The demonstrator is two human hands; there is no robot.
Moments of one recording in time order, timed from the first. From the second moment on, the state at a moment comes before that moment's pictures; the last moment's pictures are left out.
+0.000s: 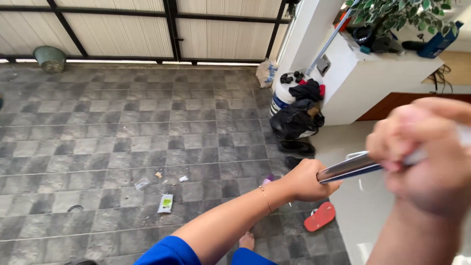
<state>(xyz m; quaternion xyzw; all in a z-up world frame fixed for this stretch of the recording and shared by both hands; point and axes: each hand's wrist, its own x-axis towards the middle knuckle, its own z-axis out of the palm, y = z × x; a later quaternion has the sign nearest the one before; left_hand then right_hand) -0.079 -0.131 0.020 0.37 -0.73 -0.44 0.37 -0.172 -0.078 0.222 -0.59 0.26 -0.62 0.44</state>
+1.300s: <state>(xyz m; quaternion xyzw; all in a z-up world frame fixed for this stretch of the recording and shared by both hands) 0.009 -0.884 -0.204 0.49 -0.64 -0.37 0.45 -0.058 -0.812 0.067 -0.69 0.29 -0.45 0.49</state>
